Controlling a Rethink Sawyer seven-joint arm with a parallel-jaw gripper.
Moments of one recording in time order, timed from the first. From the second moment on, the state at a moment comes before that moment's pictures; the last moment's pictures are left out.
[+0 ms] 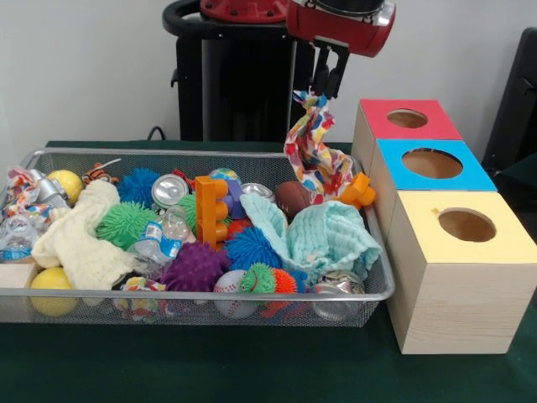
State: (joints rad) arm -0.15 -0.77 0.01 1.46 -0.14 1.14 1.97
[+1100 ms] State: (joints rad) arm 0.01 -0.72 -0.12 1.44 -0.06 1.13 2.08
